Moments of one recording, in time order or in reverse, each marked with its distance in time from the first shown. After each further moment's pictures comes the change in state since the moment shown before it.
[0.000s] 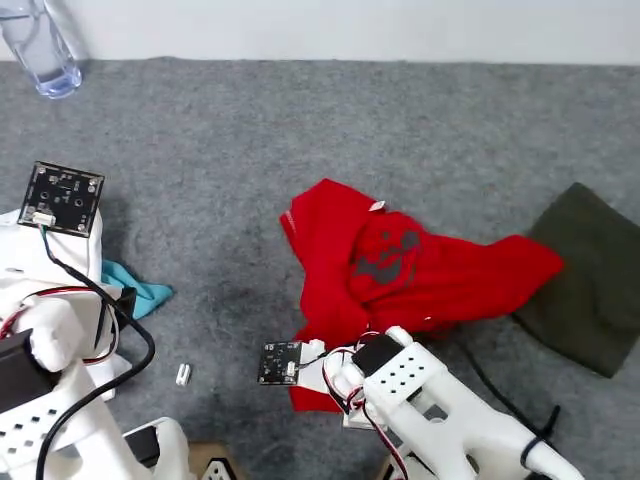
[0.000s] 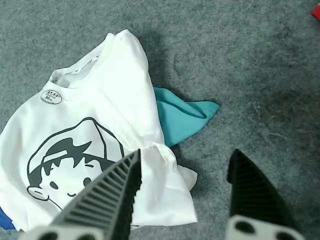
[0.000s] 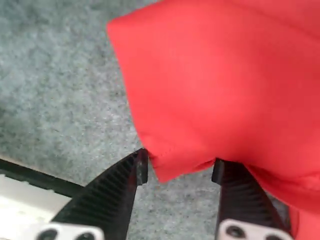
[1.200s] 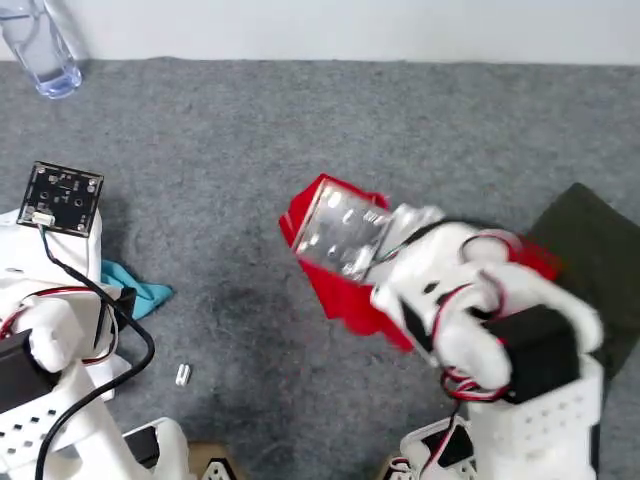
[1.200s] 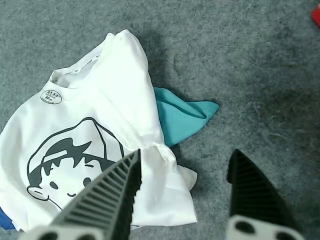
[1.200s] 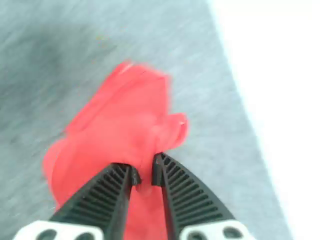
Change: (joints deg) left arm 0.0 0.0 0.0 0.0 0.0; right arm 19.2 -3.7 -75.6 28.1 3.1
